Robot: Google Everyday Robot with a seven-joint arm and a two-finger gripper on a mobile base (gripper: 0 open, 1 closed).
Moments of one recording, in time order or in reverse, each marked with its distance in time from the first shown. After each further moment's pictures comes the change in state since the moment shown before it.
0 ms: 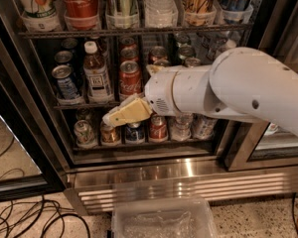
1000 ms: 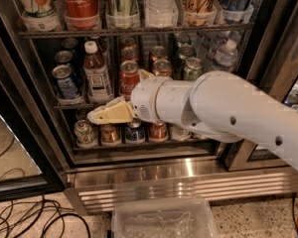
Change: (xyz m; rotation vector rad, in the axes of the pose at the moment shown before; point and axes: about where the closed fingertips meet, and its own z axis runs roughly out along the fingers) arm -0.007 0.009 0.032 0.045 -0.109 0.085
